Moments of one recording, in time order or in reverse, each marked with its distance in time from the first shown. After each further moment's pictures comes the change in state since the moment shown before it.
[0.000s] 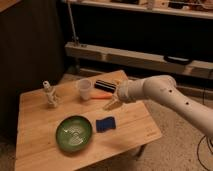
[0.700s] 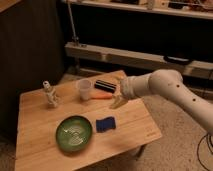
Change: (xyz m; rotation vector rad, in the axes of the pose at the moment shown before) arm 0.011 -0.004 0.006 0.219 -0.065 -0.125
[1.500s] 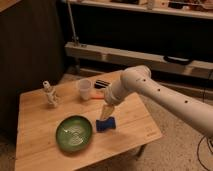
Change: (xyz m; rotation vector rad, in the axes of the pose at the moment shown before) arm -0.022 -0.054 0.114 0.186 -0.102 0.040
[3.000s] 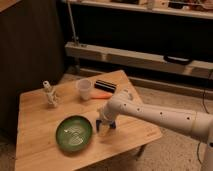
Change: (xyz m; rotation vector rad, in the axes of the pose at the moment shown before) arm -0.060 -0.037 0.102 0.038 -0.160 0.078
